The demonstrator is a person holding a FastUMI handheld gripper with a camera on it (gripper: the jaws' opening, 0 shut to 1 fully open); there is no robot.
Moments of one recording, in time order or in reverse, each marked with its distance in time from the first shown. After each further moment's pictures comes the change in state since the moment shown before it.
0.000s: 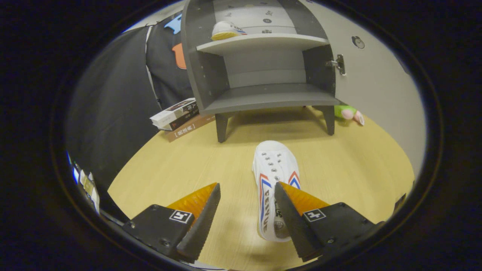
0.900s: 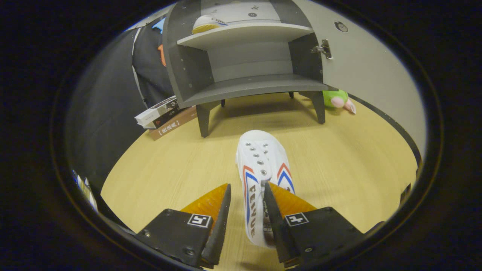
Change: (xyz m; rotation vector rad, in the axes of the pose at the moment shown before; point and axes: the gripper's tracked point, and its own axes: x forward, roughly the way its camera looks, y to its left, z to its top) arm 0.014 -0.017 -0.009 0.048 0.017 -0.087
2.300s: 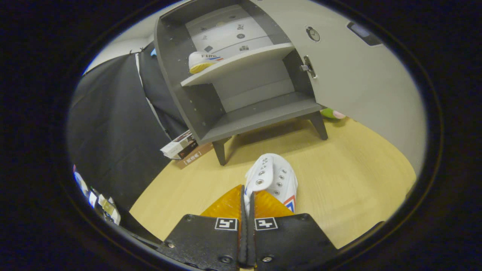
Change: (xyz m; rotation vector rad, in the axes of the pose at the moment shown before) arm -0.069 0.026 0.064 0.148 -0.184 0.266
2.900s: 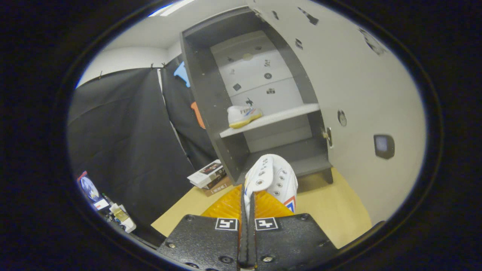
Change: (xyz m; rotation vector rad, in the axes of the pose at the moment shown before) arm -0.099 0.093 0.134 -0.154 -0.210 0.075
